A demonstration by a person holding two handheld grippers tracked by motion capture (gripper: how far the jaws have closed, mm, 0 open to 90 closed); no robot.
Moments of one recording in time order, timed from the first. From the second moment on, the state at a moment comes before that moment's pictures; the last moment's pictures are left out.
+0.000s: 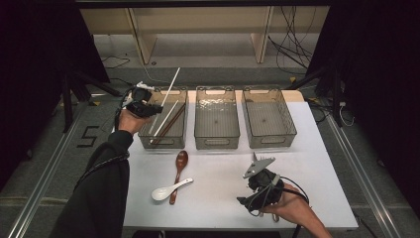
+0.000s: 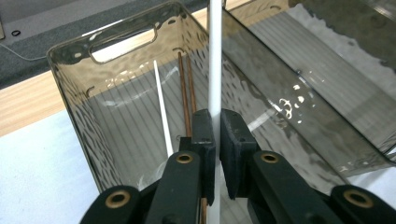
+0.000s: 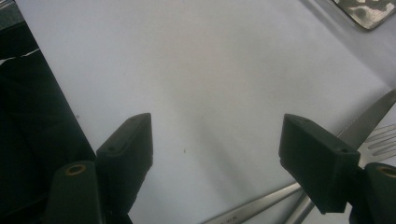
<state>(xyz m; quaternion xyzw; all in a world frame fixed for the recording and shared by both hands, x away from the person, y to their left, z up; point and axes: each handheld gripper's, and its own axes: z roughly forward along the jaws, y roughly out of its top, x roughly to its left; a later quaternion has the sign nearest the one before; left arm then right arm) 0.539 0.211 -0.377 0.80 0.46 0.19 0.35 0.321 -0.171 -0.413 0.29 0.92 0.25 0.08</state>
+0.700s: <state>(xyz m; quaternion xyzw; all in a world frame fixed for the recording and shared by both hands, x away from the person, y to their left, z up) 0.539 0.225 -0.413 0.79 0.49 0.16 0.32 0.321 -0.170 -0.414 0.29 0.92 0.25 0.08</state>
